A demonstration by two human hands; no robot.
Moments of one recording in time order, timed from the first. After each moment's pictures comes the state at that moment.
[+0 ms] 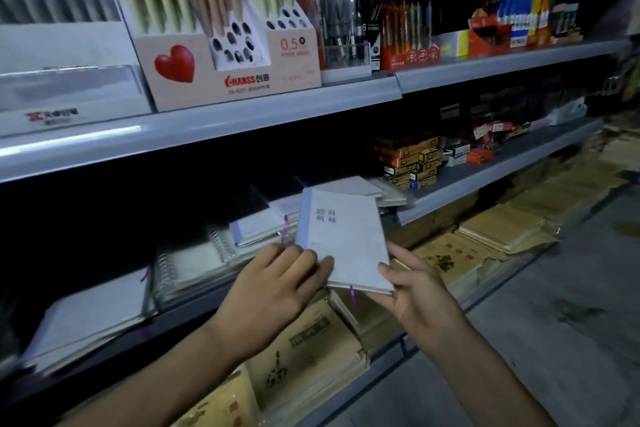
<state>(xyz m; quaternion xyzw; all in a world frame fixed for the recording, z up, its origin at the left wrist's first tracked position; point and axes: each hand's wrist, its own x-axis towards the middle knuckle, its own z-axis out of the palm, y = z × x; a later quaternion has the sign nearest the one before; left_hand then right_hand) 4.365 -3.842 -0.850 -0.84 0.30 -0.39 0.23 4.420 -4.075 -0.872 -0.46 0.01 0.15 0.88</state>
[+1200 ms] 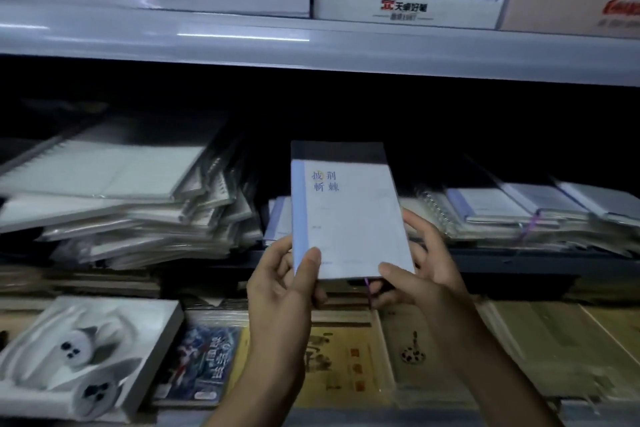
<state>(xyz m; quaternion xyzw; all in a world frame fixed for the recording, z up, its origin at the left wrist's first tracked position) 4.214 -3.707 -0.899 -0.53 -0.24 -0.44 -0.68 4.341 -3.827 -0.877 -0.61 -0.32 0.21 0.69</state>
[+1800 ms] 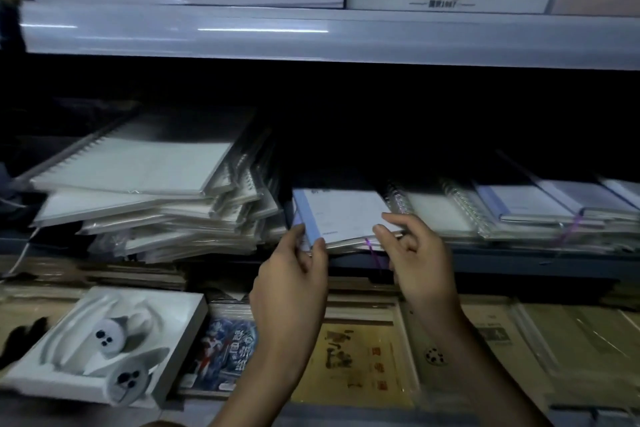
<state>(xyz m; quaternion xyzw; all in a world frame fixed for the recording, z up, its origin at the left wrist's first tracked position) 4.216 -3.668 -0.907 -0.75 -0.41 -0.39 -0.34 4.370 -3.757 -0.924 -0.74 -0.34 0.00 0.58</state>
